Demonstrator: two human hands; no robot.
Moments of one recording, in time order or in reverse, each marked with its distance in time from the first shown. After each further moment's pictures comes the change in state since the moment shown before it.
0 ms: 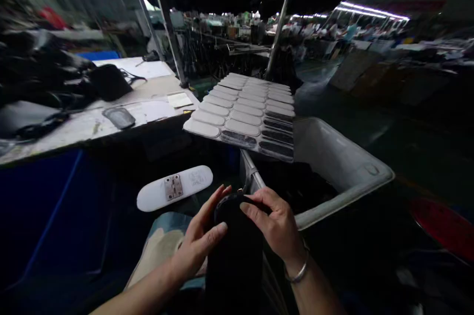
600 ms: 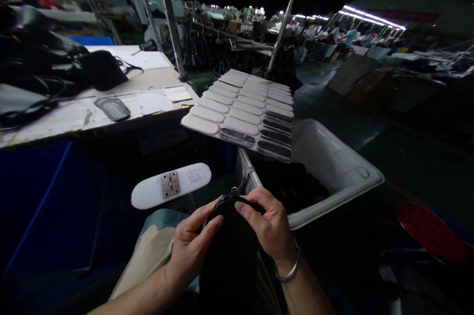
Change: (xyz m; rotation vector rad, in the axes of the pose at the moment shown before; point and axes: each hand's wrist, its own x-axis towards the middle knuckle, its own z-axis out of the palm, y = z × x) left_hand -0.006 -0.005 -0.001 0.213 0.232 0.011; right_hand 0.003 -0.005 0.011 -0.013 0.012 -0.023
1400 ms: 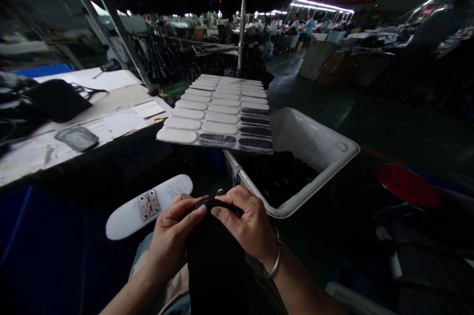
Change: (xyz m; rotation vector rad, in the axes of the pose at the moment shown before) left_hand 0.039 0.026 0.004 0.048 -0.067 -0.131; right_hand -0.002 0.000 -0.002 -0.004 0.066 -0.108
